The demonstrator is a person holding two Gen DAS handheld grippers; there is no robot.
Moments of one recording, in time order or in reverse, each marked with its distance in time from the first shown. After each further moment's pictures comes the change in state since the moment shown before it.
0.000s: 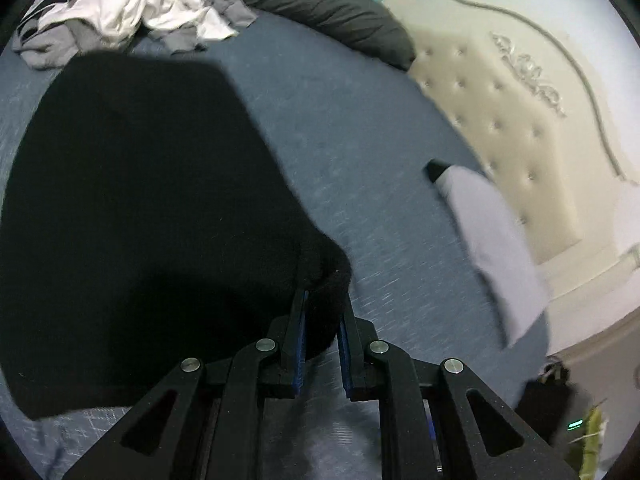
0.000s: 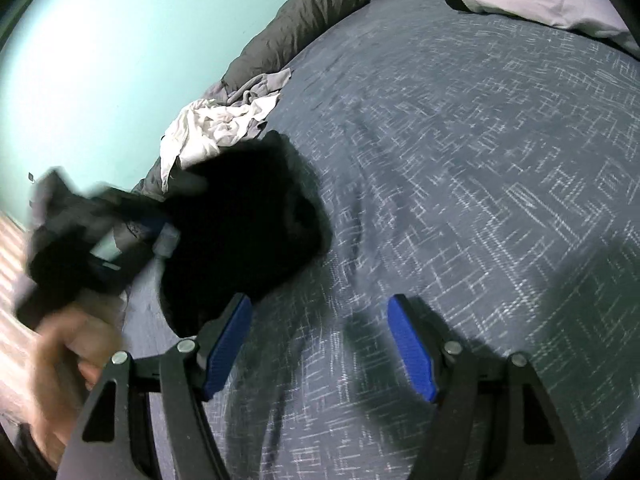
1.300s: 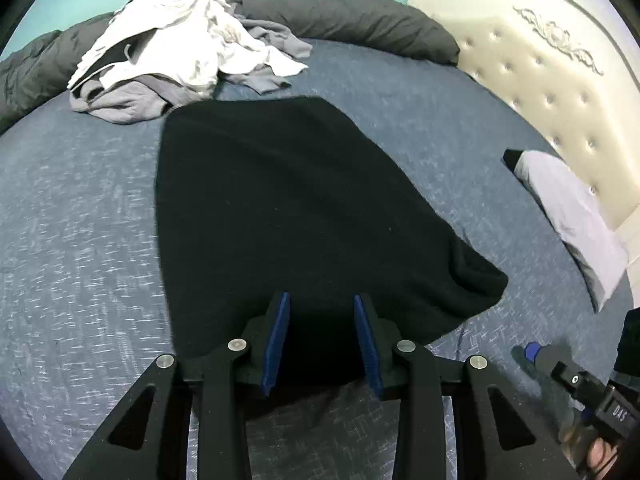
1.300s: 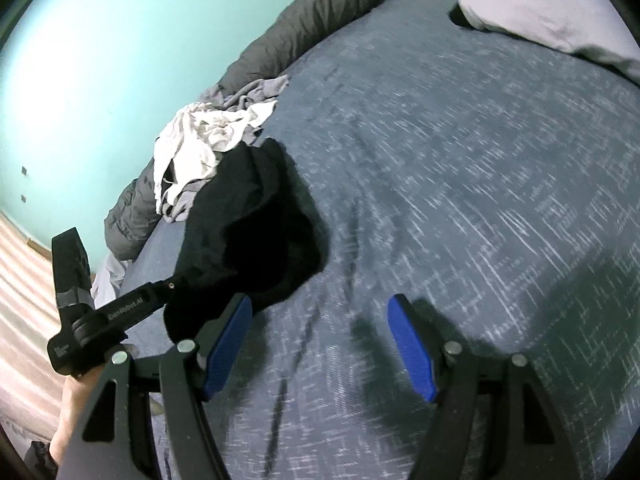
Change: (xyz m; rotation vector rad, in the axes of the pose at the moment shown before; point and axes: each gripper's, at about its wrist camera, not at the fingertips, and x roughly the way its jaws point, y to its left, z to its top) left arm -0.062 0.046 -0.008 0.155 -0.072 0.332; right arm 0.002 0.009 0.006 -0.041 -0.032 -0.046
